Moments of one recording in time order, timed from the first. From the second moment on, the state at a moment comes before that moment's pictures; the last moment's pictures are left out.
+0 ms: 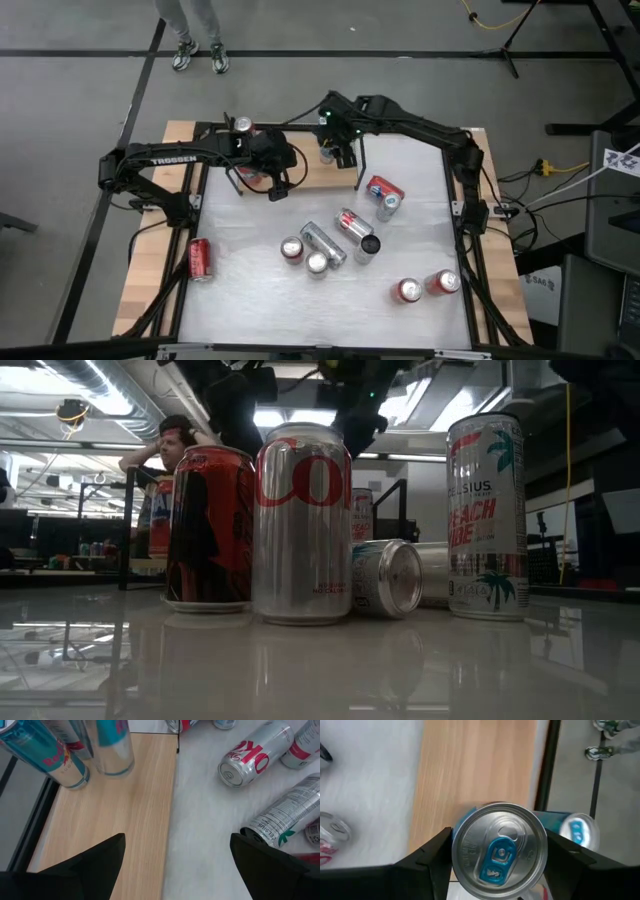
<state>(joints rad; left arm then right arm) 0.27 1.38 1.18 -0.70 -0.03 0.09 -0.35 2.02 2.10 -1.14 0.03 -0.65</state>
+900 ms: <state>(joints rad) 0.21 1.38 1.18 -0.69 -0.03 0.08 -0.40 2.11 2.10 -1.11 -0.04 -0.66</state>
